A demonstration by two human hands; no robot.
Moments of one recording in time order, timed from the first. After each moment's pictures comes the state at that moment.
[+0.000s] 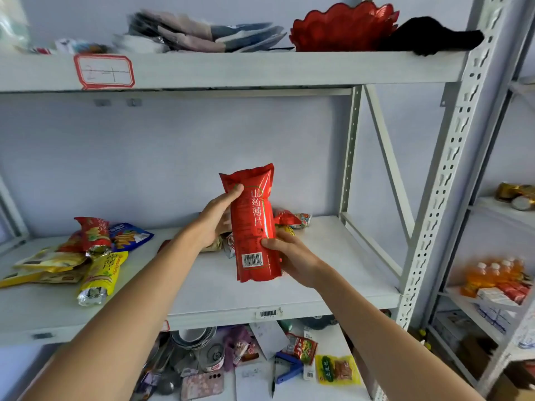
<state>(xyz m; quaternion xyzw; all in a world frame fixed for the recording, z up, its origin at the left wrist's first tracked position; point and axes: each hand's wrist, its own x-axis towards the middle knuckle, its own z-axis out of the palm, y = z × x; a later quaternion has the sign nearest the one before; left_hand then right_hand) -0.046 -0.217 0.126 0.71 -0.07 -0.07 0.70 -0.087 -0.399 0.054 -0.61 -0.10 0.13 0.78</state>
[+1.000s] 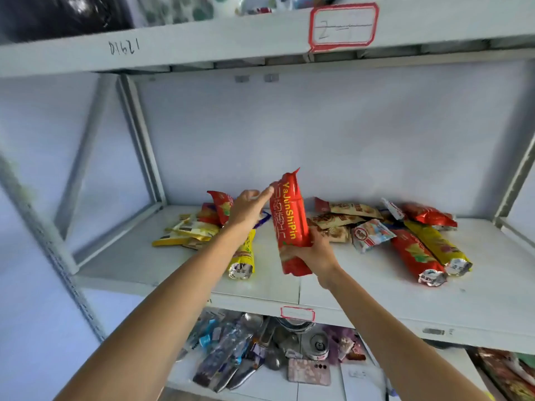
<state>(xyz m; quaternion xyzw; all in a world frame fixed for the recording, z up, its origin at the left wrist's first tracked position) -0.018 0.083 0.094 0.78 0.09 0.13 0.60 -0.027 -0.079 0.015 -0.76 -0.06 0.02 0.65</state>
